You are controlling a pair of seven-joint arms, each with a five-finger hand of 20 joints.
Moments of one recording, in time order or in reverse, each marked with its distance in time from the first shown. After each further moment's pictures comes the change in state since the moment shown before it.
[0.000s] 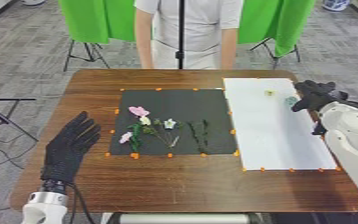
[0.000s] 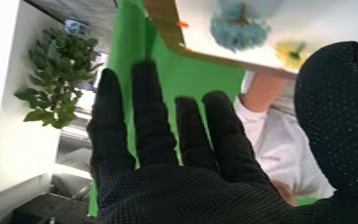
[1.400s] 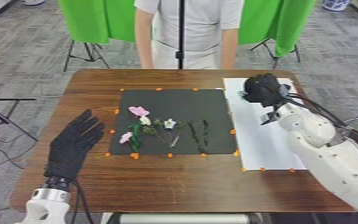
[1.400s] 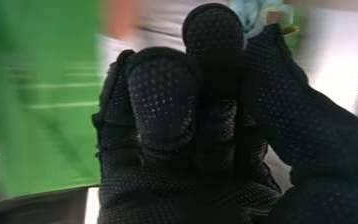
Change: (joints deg) left arm -1.6 -0.7 0.1 0.6 0.8 -1.6 -1.5; right arm 10.3 -6.0 -17.7 3.8 7.0 24.4 -18.3
